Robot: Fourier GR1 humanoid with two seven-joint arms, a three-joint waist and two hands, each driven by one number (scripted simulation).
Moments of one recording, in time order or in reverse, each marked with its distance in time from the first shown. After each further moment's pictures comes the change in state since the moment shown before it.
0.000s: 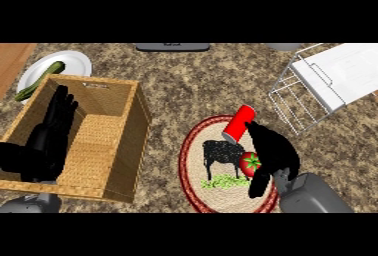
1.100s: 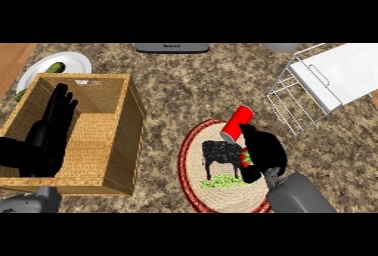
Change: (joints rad) left arm -0.020 -0.053 0.073 0.016 -0.039 -0.082 0.020; right arm 0.029 0.111 -0.057 0.195 0.295 -0.040 -0.274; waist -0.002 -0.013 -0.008
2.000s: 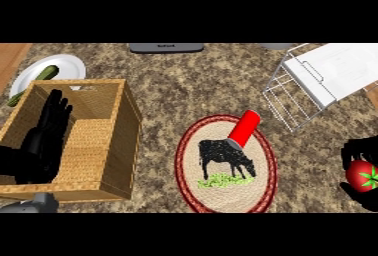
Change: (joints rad) left arm 0.044 -0.014 0.022 -0.014 -0.011 0.000 -0.020; right arm 0.309 -0.585 -0.399 -0.189 -0.403 -0.011 -0.905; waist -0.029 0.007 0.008
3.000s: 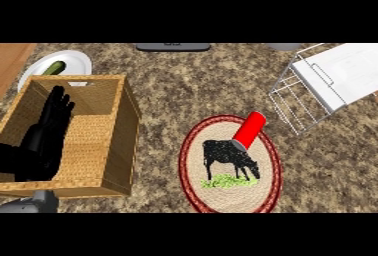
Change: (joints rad) left arm -0.020 -0.007 0.005 -0.015 -0.010 -0.033 0.018; right arm -0.154 -0.113 -0.539 0.055 -0.437 0.159 0.215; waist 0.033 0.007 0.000
